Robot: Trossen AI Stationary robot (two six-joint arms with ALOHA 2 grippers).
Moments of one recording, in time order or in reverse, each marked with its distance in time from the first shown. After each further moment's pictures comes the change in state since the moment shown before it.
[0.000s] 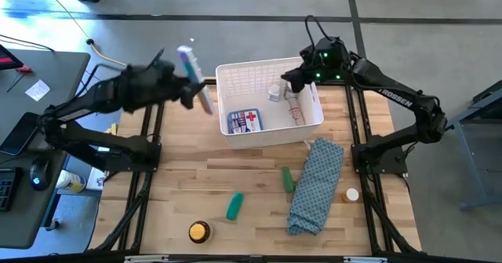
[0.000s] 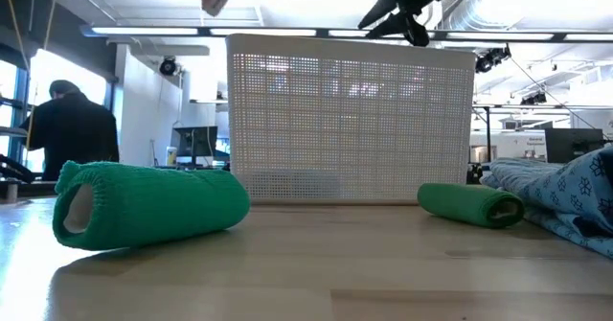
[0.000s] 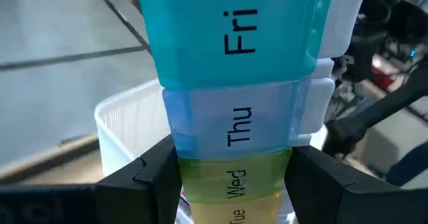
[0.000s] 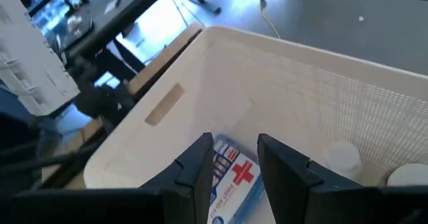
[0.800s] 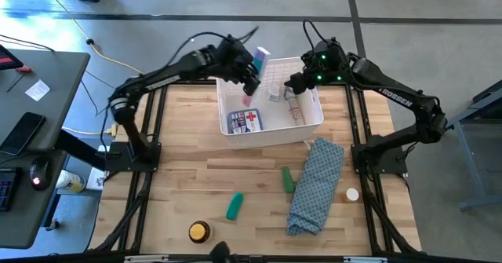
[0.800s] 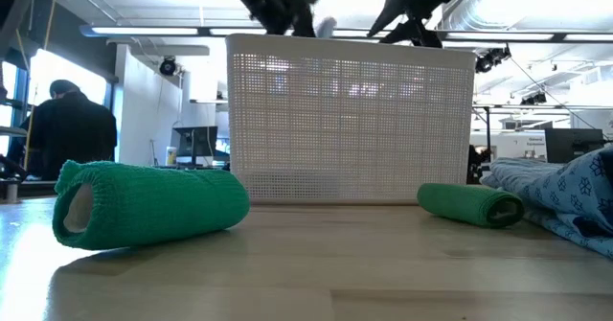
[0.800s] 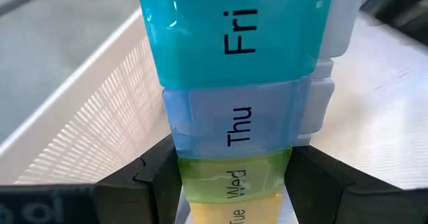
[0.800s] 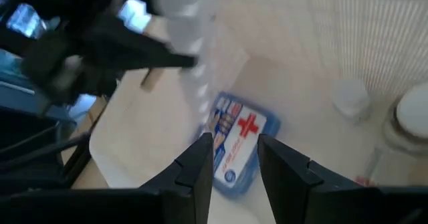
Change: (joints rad) left arm 0.289 0.775 0.386 0.051 0.479 0.356; right arm -0.009 0.000 0.000 -0.146 -0.050 0.123
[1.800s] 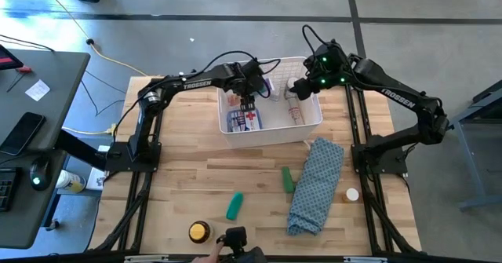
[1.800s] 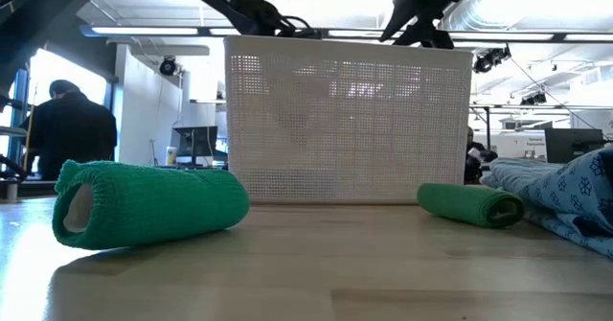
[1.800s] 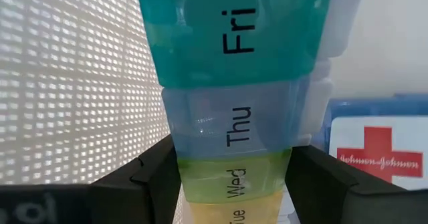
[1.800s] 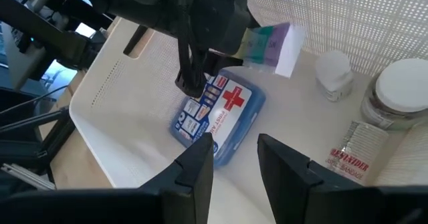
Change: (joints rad) left arm 0.007 0.301 -0.018 -0.065 -0.221 0.608; right arm -0.001 -0.021 0.000 -0.119 0.001 -0.077
